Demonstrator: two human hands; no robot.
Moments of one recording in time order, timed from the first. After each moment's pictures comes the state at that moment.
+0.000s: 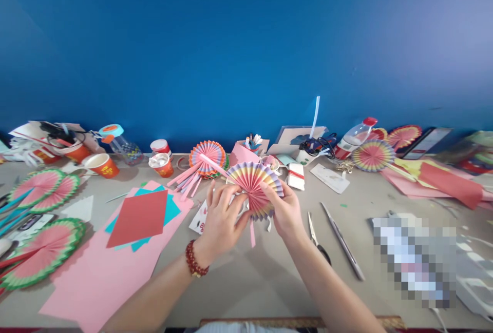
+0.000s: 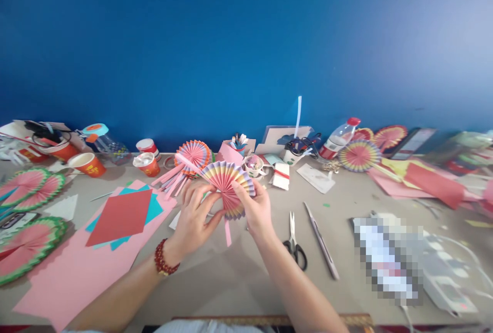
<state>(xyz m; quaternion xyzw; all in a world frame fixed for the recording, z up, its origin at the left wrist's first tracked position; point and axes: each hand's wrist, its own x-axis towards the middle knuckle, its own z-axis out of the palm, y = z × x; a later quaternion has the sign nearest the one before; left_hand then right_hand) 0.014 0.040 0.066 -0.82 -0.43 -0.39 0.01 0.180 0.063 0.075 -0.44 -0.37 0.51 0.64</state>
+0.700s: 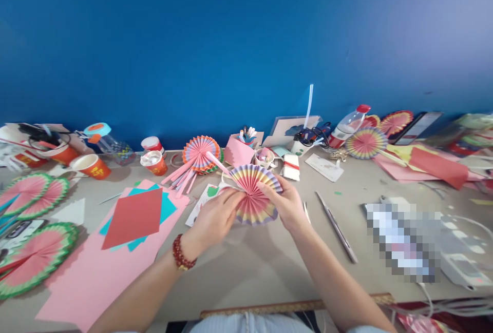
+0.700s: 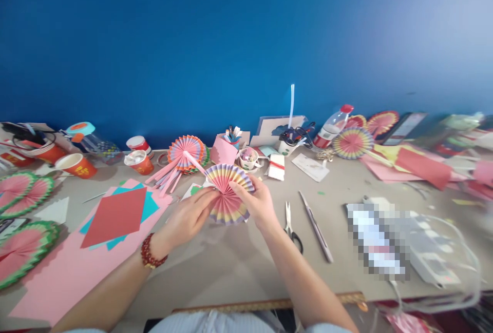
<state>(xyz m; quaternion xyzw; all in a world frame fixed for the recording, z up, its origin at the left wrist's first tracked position) -0.002 0.049 0.067 -0.88 -0.37 -0.27 -0.13 0.205 0.060 0.067 -0.49 -0.45 0.49 0.56</state>
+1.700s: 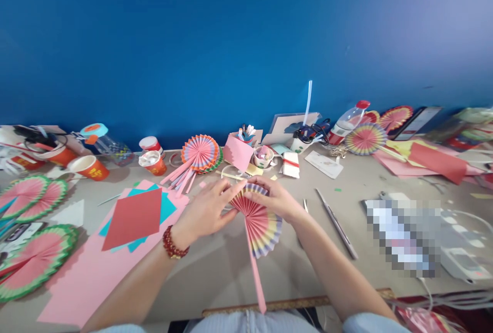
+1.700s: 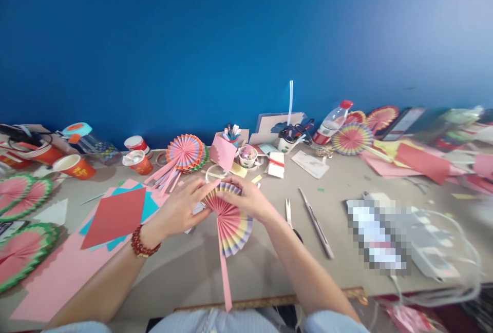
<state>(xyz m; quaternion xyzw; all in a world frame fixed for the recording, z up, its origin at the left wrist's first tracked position) -0.020 0.067 0.078 -0.91 -0.36 -0.18 -0.07 0.214 0.073 0.079 -0.44 -0.68 0.45 0.37</state>
